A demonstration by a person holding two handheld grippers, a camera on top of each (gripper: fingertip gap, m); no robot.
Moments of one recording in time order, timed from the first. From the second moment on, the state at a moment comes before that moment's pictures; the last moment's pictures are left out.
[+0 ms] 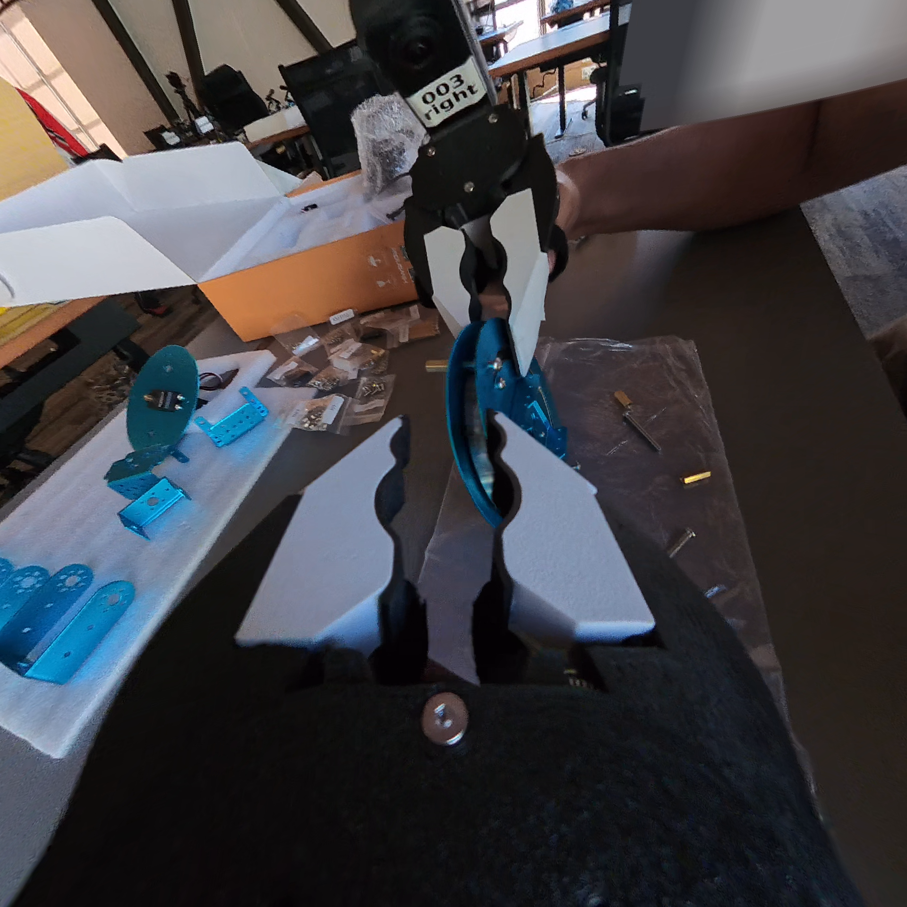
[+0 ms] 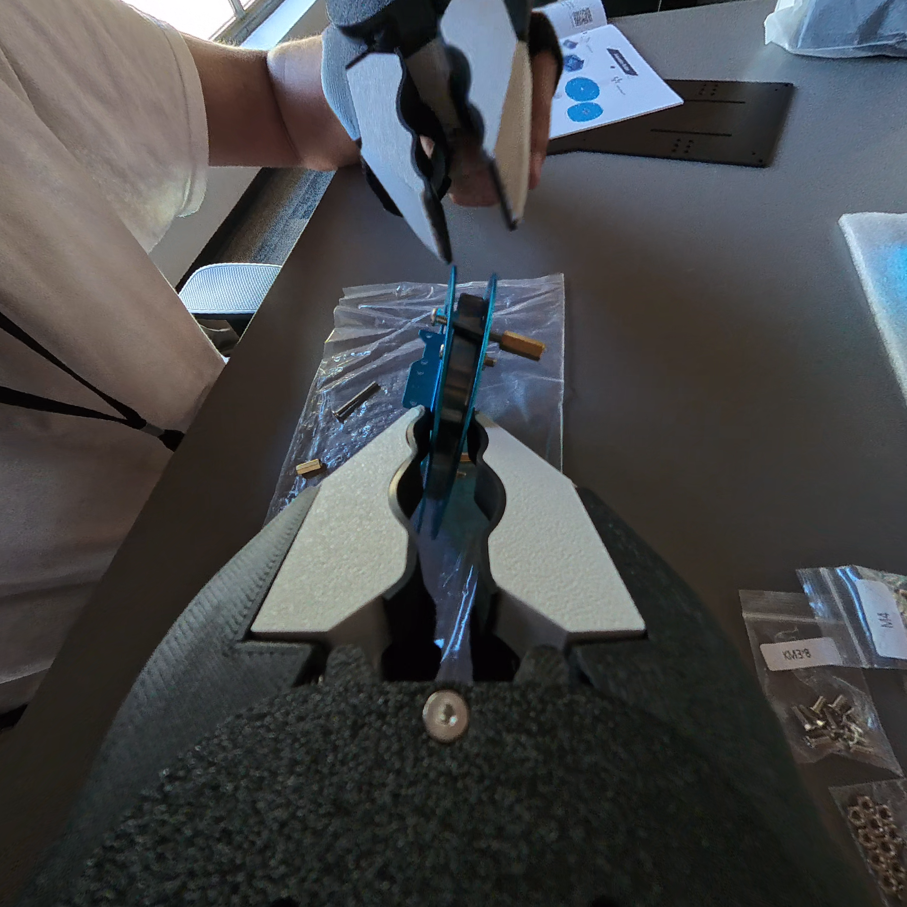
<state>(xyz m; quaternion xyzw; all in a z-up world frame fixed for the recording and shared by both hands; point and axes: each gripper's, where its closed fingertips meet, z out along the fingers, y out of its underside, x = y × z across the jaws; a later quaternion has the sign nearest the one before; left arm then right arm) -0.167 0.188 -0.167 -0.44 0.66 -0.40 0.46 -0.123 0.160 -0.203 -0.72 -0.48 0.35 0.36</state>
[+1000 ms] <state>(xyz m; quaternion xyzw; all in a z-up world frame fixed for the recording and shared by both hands) -0.173 0.168 -0.187 -0.47 0.70 -0.42 0.32 -0.143 0.162 -0.196 -0.71 -0.49 0.35 0.36</state>
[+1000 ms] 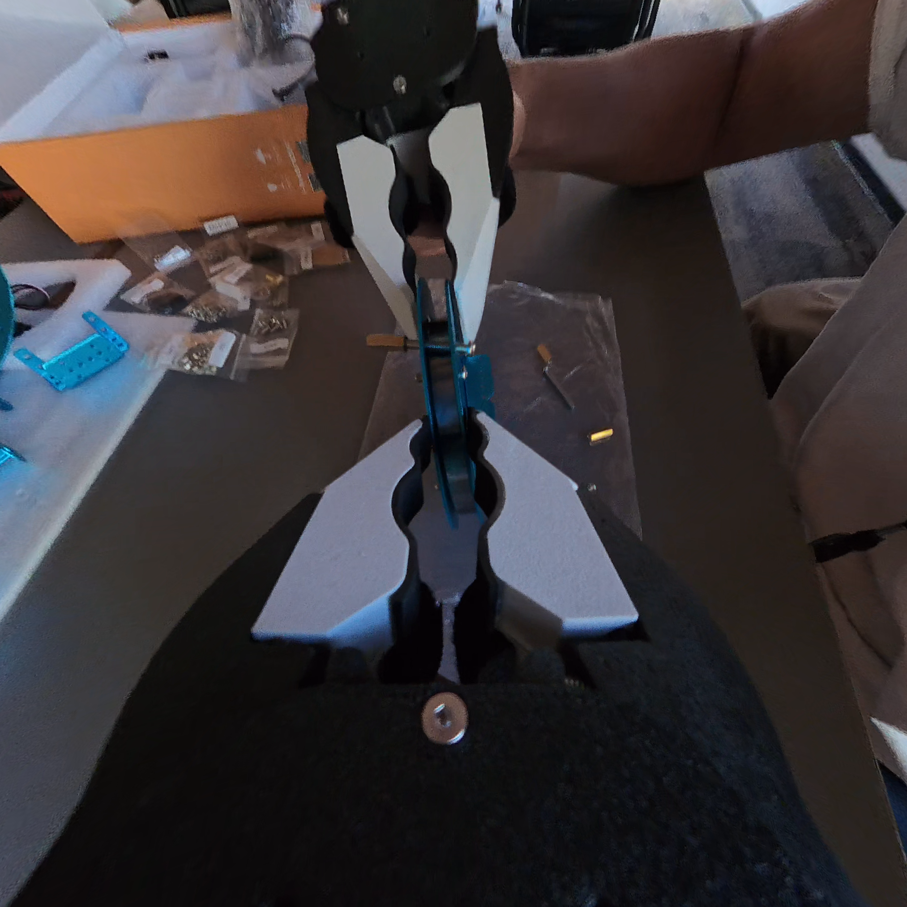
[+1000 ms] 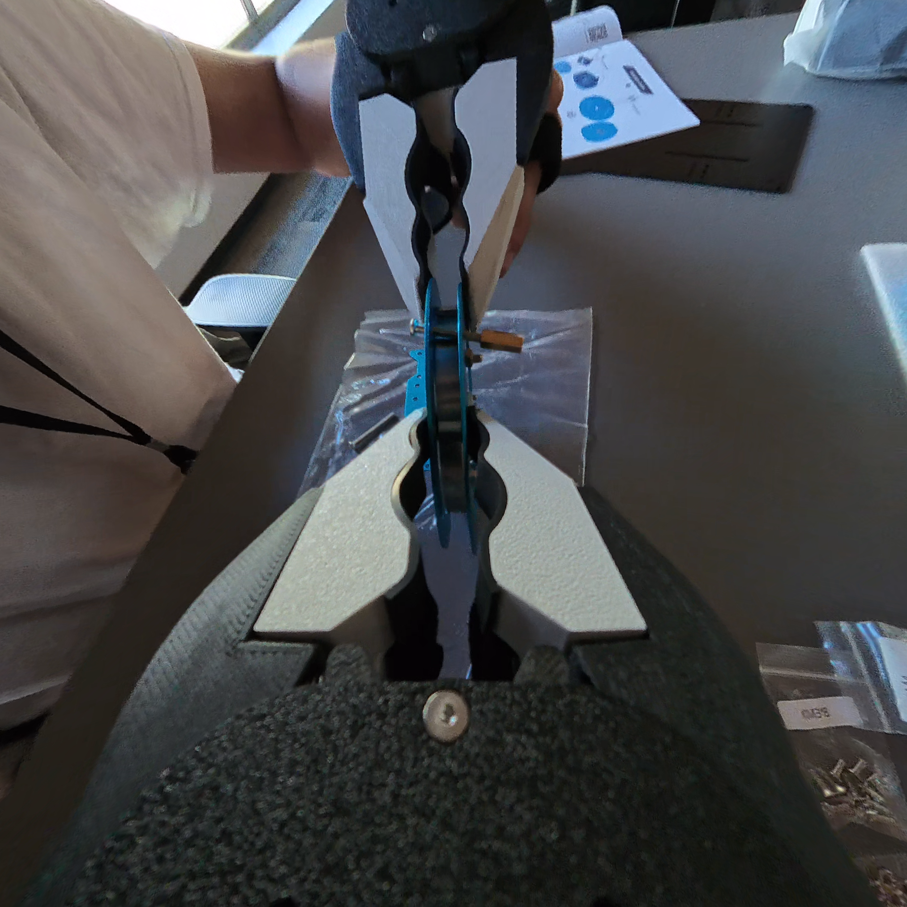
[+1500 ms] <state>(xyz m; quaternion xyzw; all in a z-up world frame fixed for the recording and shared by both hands) -0.164 0.170 -0.186 -0.47 0.70 -0.40 0.35 -0.142 0.167 -0.192 -0.72 -0.49 0.32 0.37</state>
